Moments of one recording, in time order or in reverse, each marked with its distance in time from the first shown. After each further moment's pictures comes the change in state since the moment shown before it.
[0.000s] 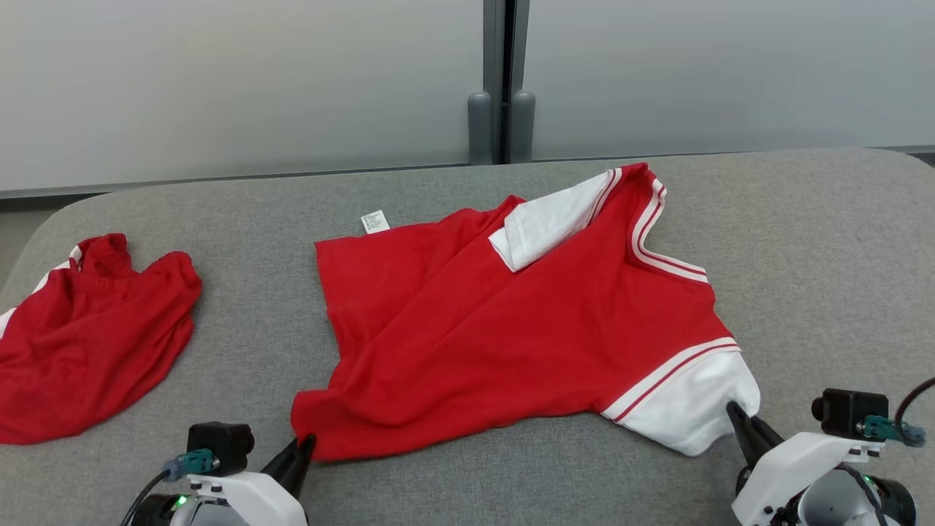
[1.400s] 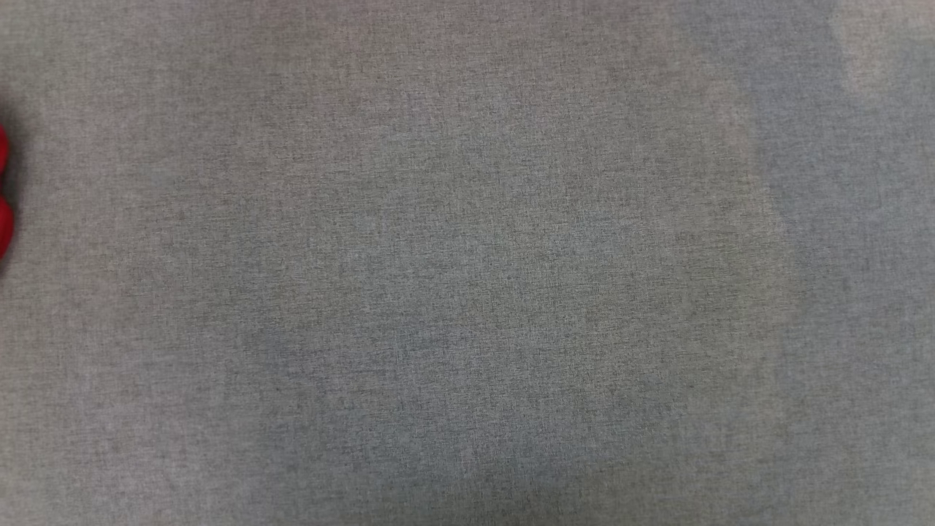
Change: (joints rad) left arm -1.612 0.224 -0.340 0.422 -0.127 -0.039 -0.106; right arm -1.537 -0.343 0.424 0.226 0.553 0.000 -0.352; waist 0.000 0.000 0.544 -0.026
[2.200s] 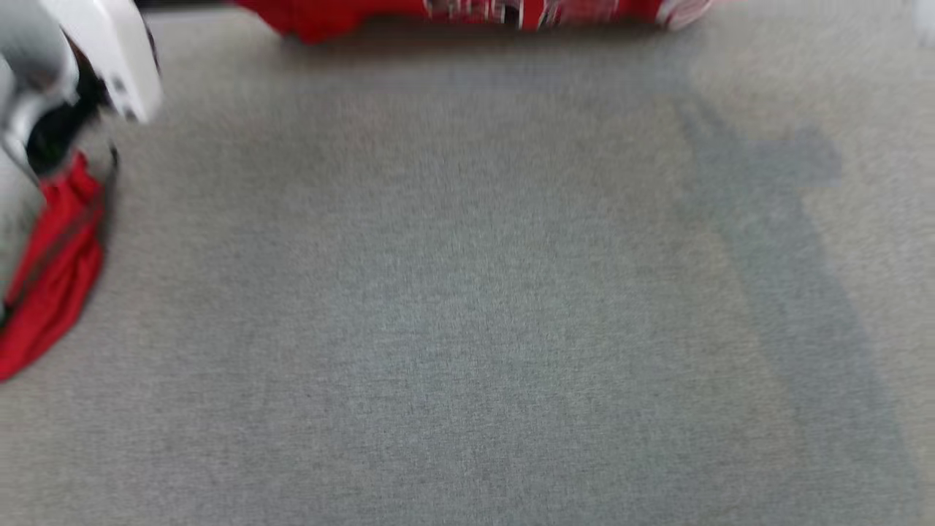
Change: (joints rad) left arm 0.361 0.080 -0.353 0.006 -0.395 -0.001 0.091; right arm 0.283 -0.164 0.421 -0.022 0.174 0.000 0.067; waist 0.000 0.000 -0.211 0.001
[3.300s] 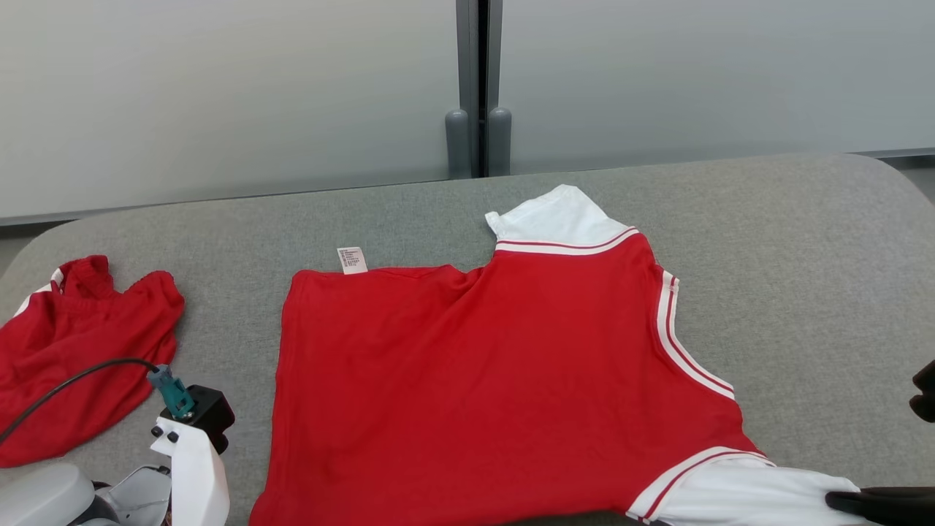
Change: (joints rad) left arm 0.687 0.445 -0.258 -0.830 -0.462 0.195 0.603; right arm 0.726 -0.617 0.290 -0.741 0.347 0.000 0.538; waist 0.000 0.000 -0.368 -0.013
